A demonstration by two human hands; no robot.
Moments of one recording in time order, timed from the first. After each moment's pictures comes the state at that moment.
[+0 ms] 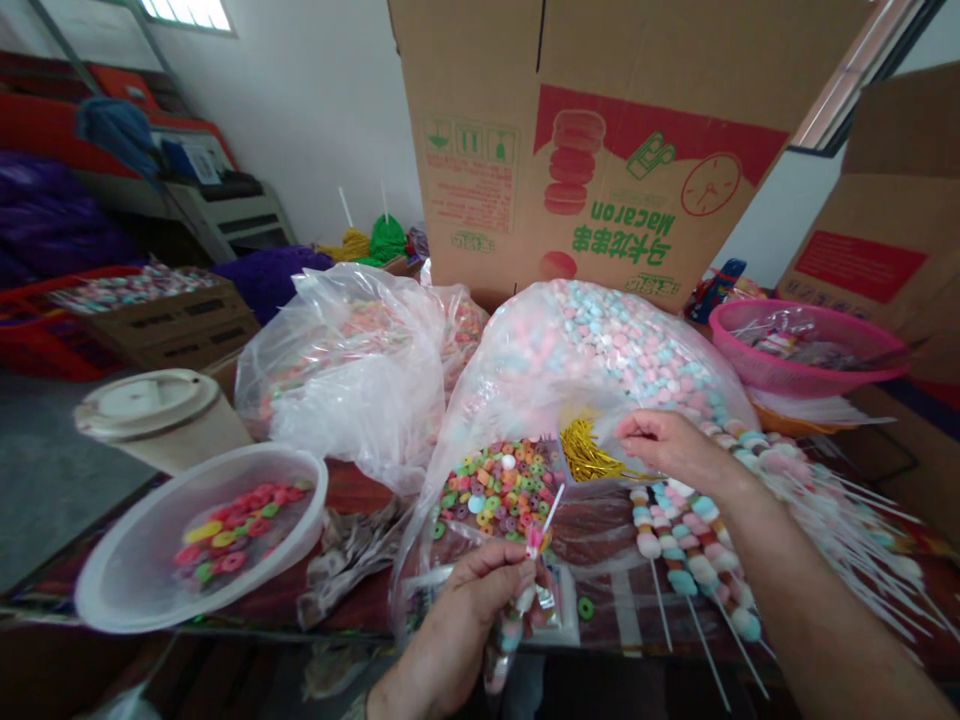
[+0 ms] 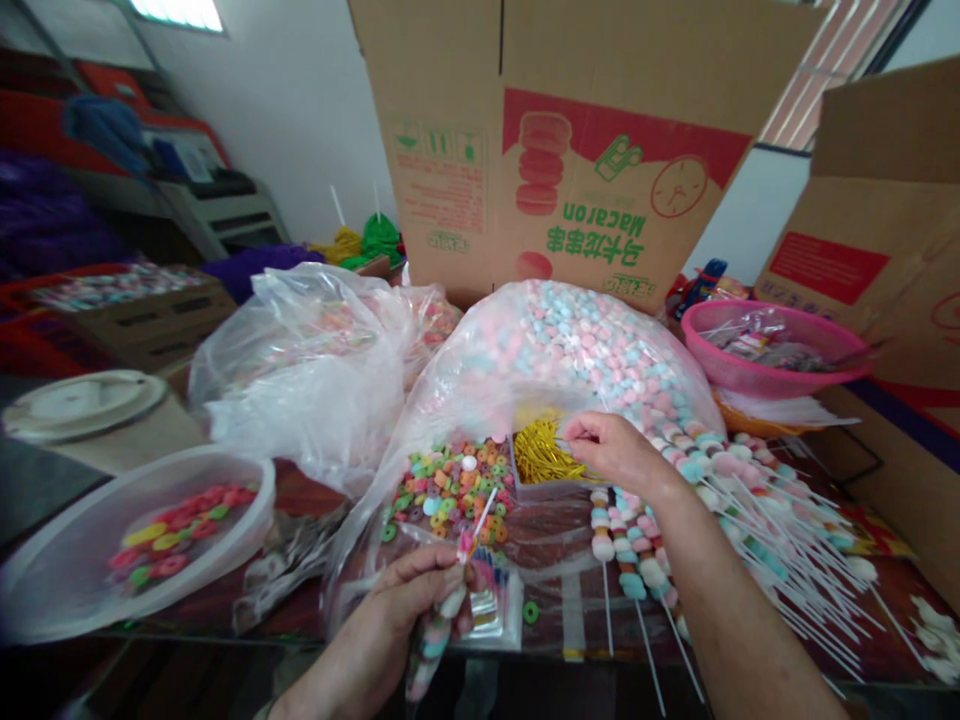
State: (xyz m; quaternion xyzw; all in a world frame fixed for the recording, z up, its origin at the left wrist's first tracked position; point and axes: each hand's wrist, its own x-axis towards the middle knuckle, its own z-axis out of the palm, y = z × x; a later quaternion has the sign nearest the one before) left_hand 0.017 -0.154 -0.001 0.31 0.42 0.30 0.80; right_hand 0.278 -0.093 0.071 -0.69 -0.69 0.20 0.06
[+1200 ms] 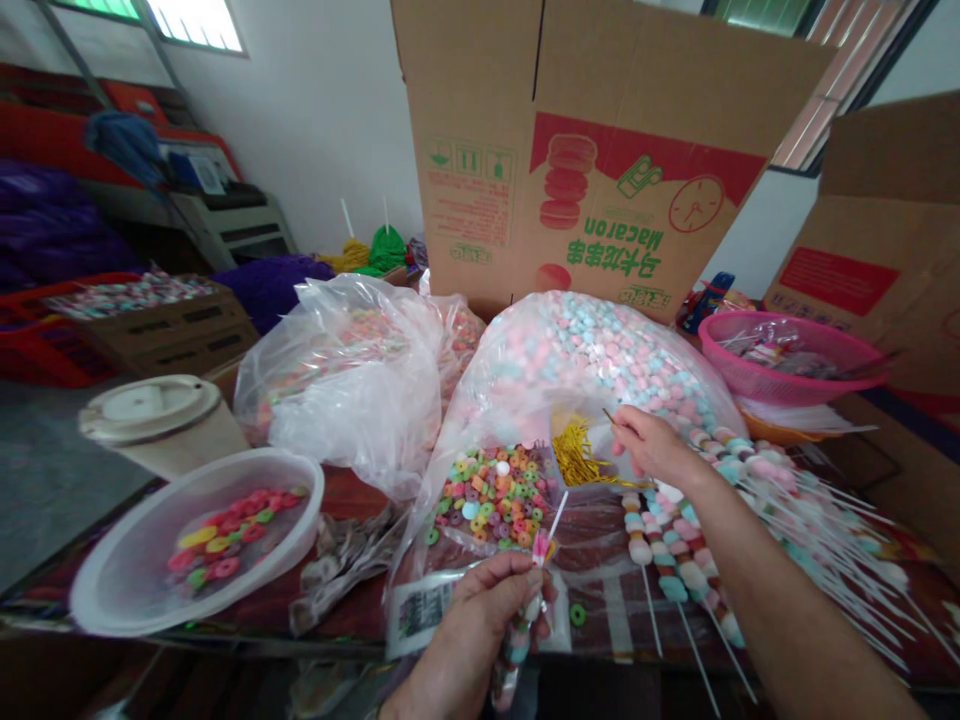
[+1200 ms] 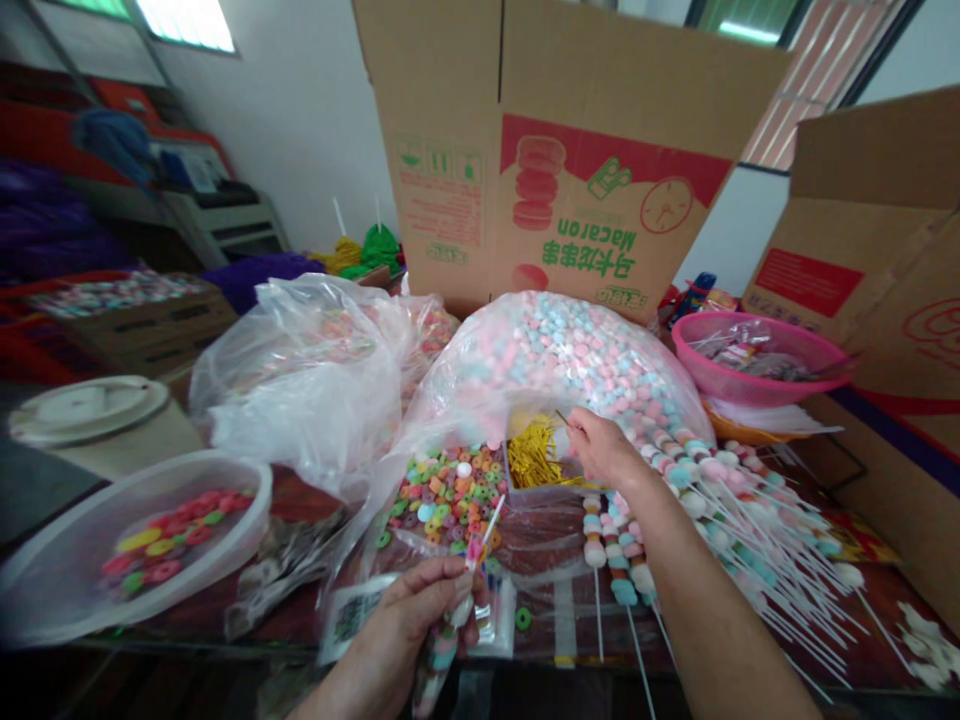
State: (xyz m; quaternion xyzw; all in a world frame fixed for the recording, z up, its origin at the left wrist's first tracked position) left_hand 0.030 -0.165 -0.006 0.31 0.43 0.31 0.79; right_hand 0.275 -0.096 0.062 -0.73 -0.64 0.19 0.14
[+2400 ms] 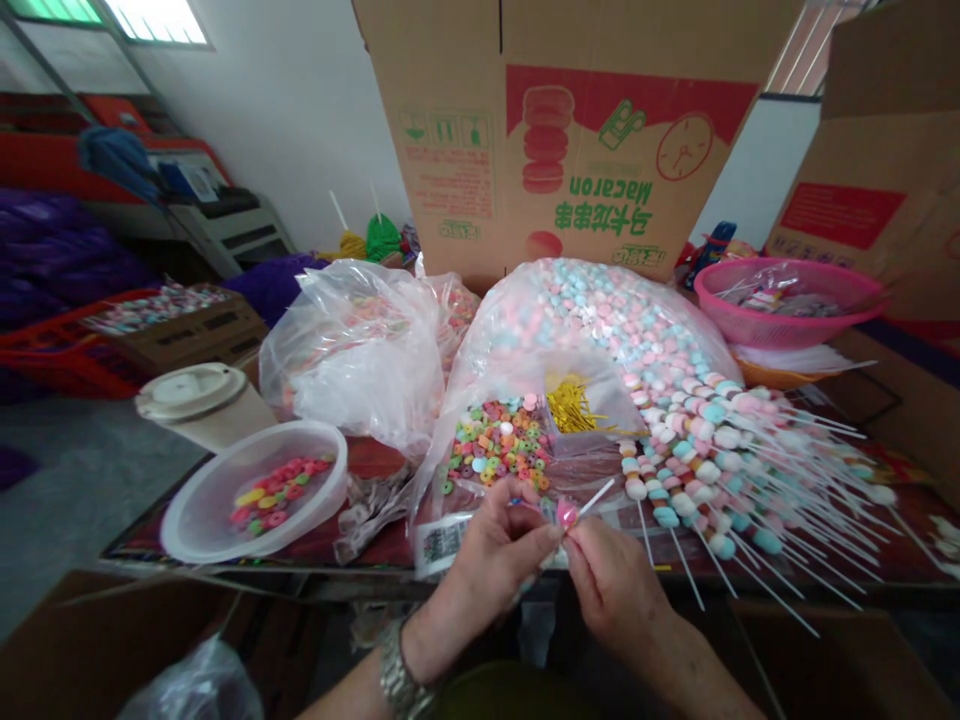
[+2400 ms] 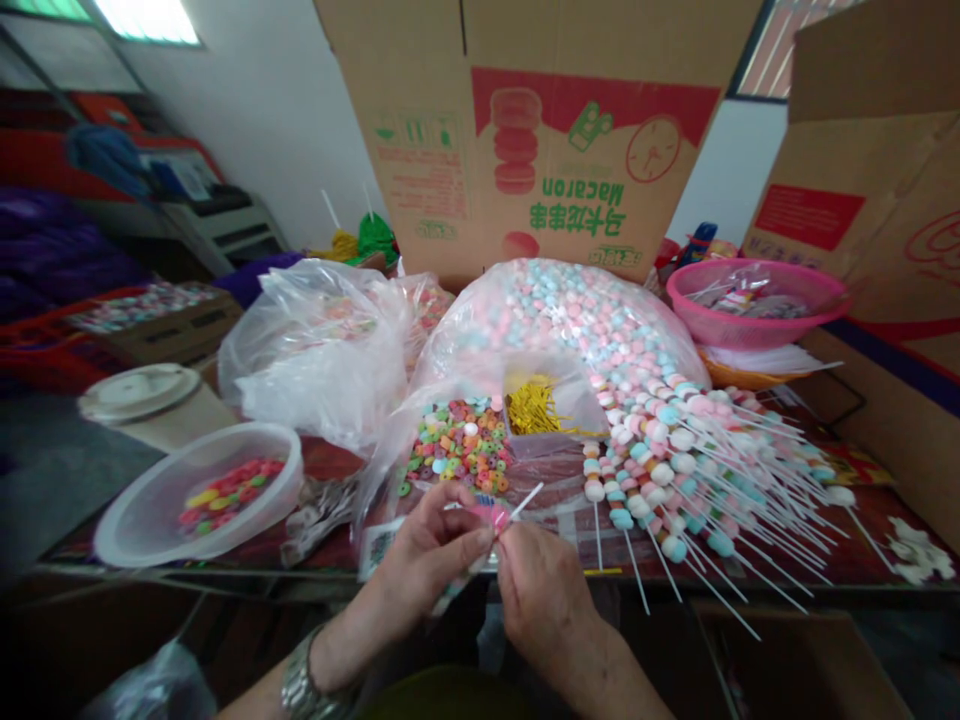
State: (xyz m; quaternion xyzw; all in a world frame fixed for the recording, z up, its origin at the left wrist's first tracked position) left_hand 0.031 -0.181 0.004 0.44 0.38 0.36 0.73; right_hand 0.173 -0.236 0.004 -0.56 -0.73 0.02 0.38
